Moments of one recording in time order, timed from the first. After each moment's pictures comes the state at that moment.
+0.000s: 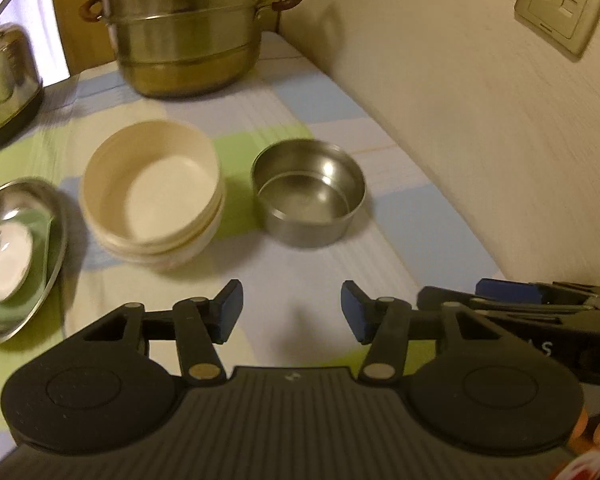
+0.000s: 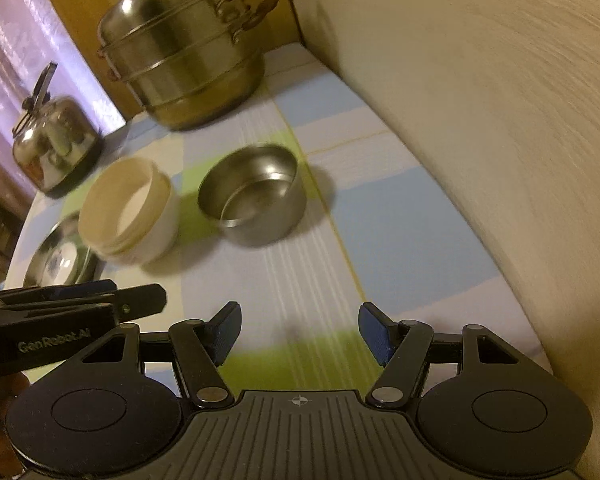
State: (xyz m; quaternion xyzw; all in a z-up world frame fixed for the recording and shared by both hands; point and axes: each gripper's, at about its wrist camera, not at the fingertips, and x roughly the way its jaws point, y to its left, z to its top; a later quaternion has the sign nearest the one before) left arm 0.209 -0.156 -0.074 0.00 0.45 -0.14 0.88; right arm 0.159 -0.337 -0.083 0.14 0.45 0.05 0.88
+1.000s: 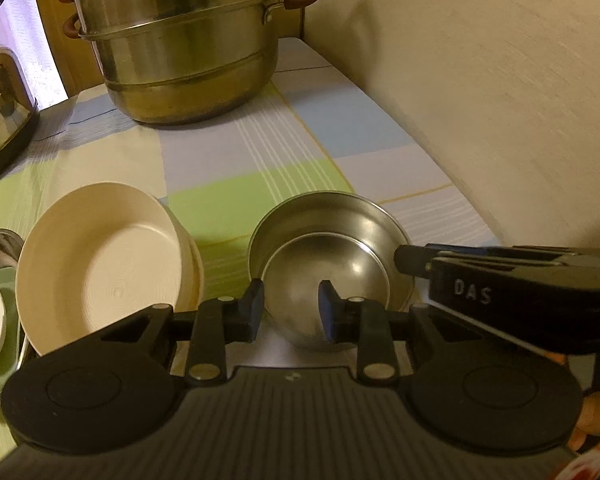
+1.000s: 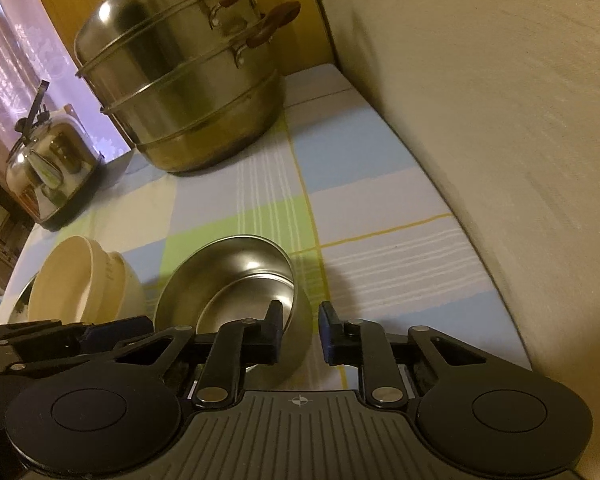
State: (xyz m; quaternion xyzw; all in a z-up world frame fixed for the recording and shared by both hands) left arm 0.297 -0.195 -0.111 0.03 0.44 -0.09 0.89; right arm 0.291 -0.344 -0.129 0.13 0.42 0.11 0.89
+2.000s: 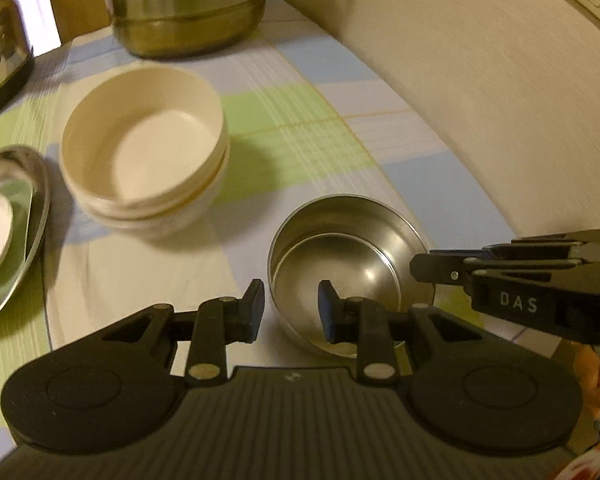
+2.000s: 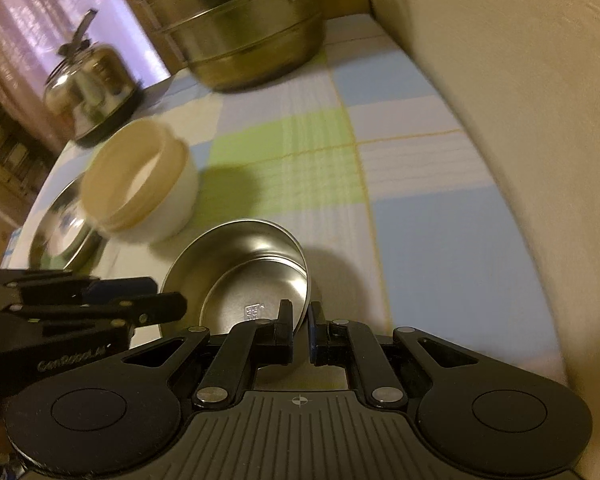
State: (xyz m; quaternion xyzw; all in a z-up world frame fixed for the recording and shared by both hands) left arm 0.211 -0.143 -0.114 0.01 0.48 -0.14 0.86; right arm 0.199 -0.326 -0.117 0.09 0.48 0.16 0.86
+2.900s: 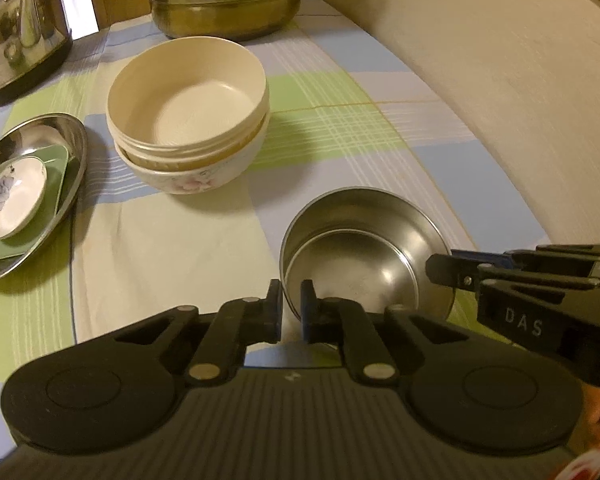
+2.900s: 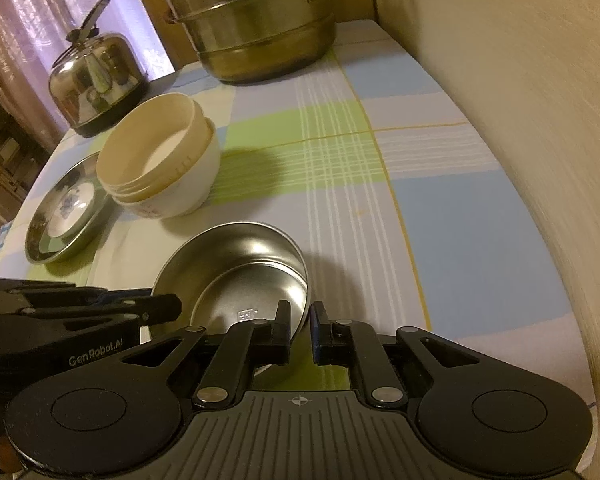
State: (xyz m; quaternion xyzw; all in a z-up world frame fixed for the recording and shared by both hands) left arm 0.187 -0.133 -0.122 0.01 0.48 -0.09 0.87; right arm 0.170 -0.296 -0.121 0.07 0.46 0.14 0.87
